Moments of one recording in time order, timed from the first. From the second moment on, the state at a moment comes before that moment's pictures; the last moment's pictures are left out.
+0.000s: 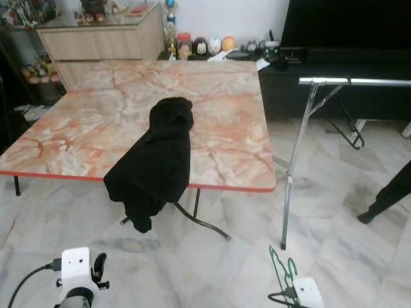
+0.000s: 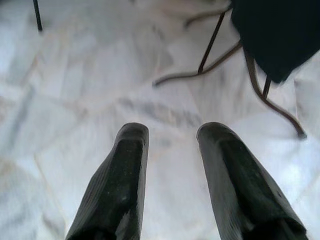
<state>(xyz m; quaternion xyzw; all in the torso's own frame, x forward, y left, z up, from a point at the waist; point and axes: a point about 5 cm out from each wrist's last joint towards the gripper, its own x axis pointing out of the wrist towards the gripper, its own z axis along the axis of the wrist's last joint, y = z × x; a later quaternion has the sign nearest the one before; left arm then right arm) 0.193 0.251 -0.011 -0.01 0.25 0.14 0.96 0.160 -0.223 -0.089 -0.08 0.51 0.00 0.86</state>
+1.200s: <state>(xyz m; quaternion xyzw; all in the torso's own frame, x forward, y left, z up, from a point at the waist) 0.147 0.244 -0.080 -0.05 0.40 0.13 0.91 0.216 -0.201 -0.065 -0.02 0.44 0.00 0.90</state>
